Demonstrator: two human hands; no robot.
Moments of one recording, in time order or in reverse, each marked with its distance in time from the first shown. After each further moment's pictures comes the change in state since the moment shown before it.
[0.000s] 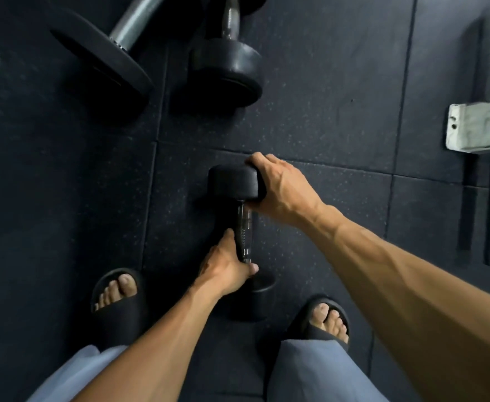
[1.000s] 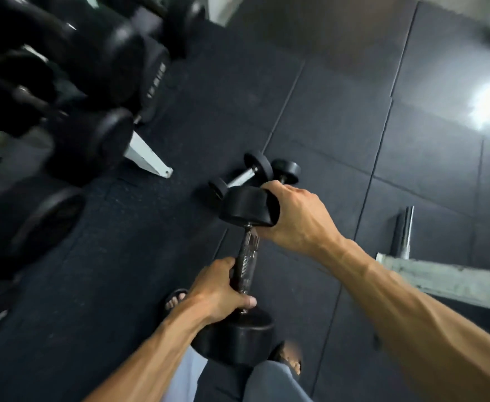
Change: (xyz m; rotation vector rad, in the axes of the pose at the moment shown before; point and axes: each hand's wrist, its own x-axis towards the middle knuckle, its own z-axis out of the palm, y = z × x) left_hand -0.364 0.091 -0.242 -0.349 0.167 0.200; right_hand -0.112 -0.313 -0.340 -0.171 0.074 -0.249
